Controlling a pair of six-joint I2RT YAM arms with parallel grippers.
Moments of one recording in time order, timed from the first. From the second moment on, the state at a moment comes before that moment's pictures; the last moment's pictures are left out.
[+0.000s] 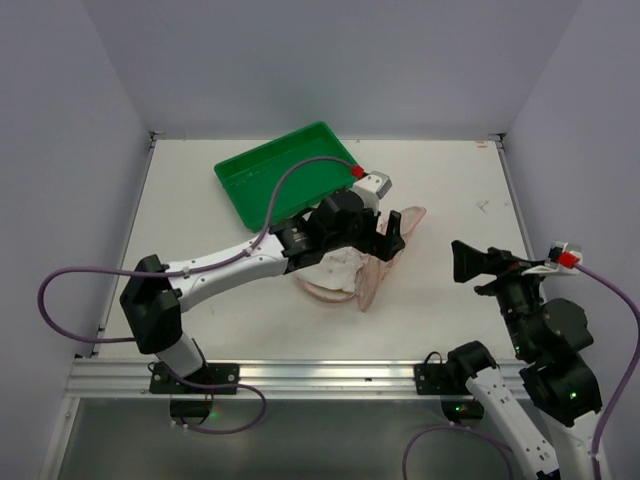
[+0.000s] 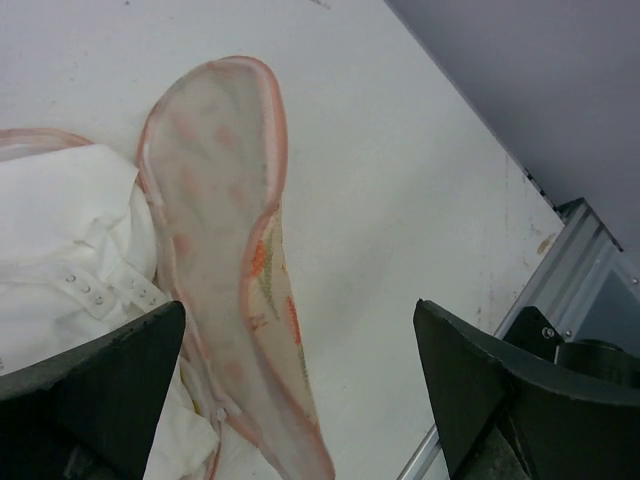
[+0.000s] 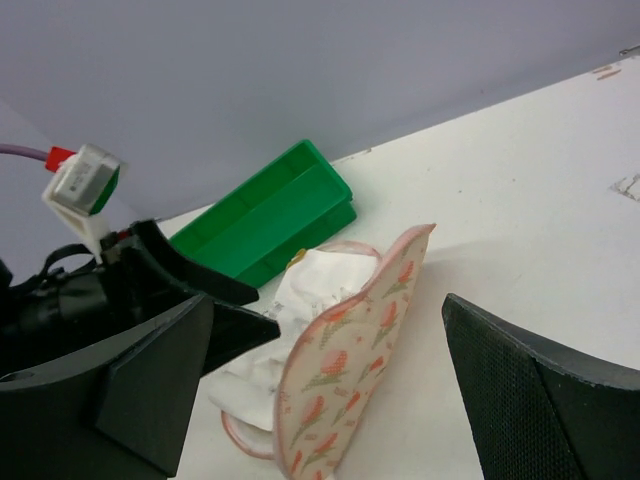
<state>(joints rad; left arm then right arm) -1.01 1.67 1.39 -0.17 -0.05 -0.43 0.38 0.24 0.87 -0.62 0.27 0.50</state>
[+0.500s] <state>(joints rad) -0.99 1.76 1.32 -0.12 0.13 -0.56 0.38 0.24 0.86 -0.63 0.27 0.50</state>
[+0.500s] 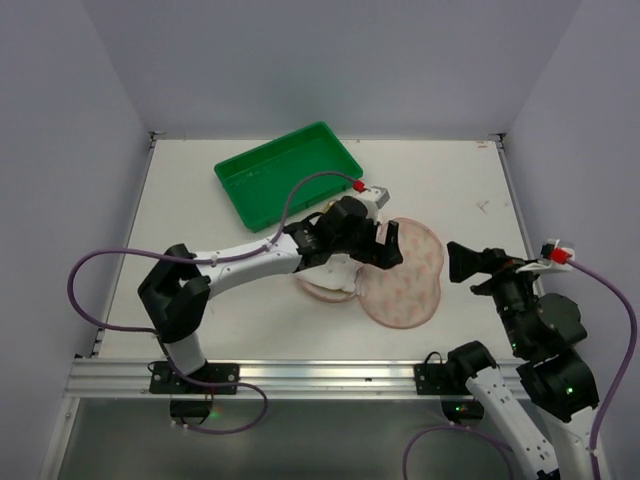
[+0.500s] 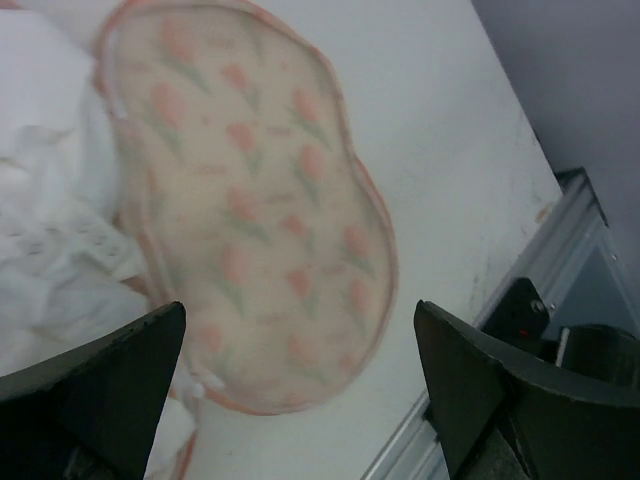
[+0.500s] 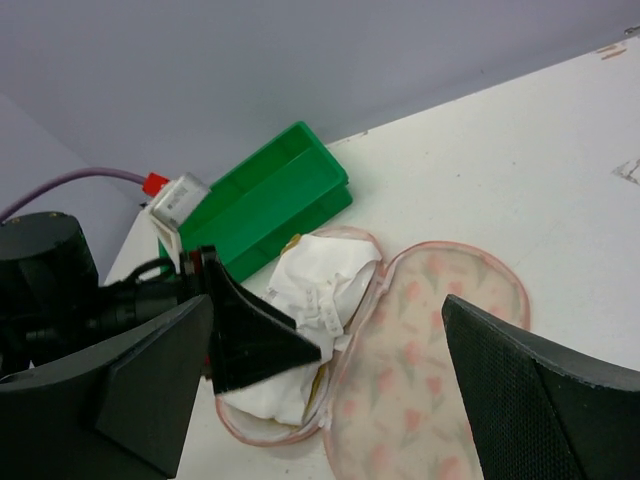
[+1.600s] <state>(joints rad) -0.72 1.92 1.34 -0.29 -0.07 -0.44 0.38 0.37 0.70 -0.60 0.03 0.60</state>
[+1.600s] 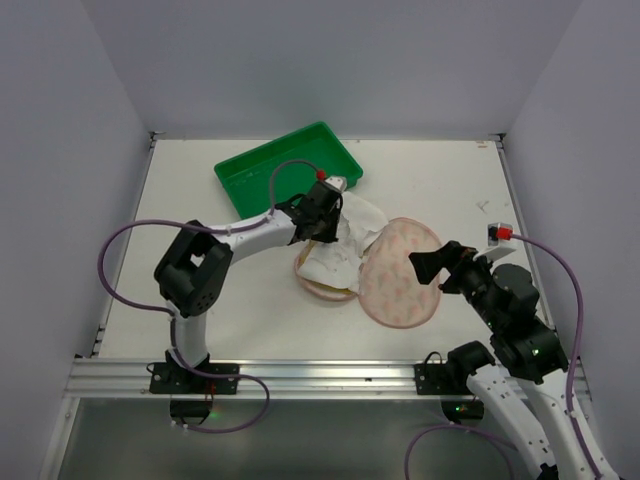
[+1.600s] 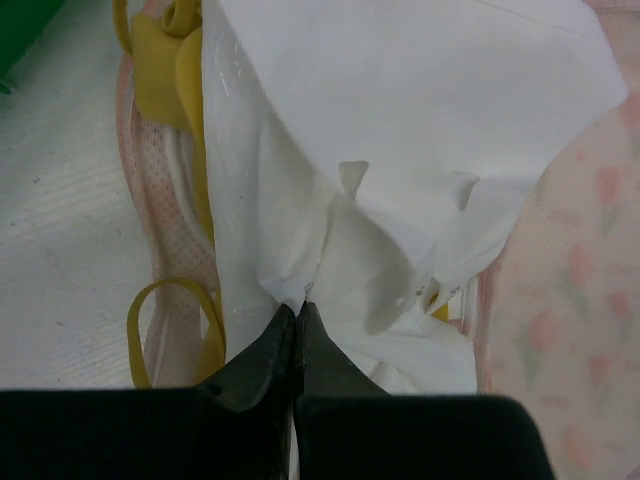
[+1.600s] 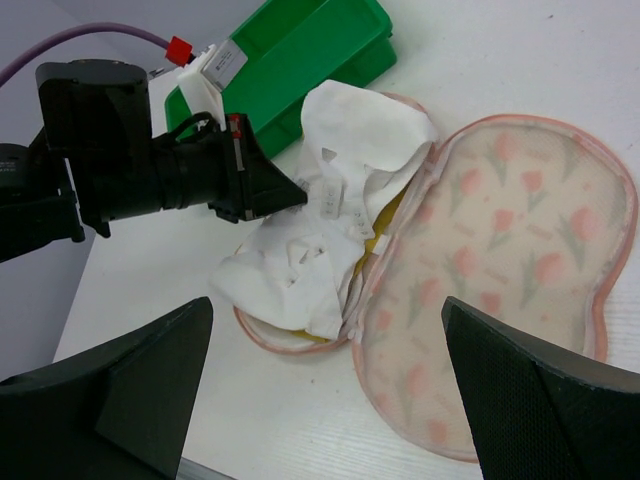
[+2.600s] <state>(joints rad) -0.44 1.76 1.74 -0.26 -0.12 0.21 0.38 0.44 0.76 -0.59 0.03 0.56</state>
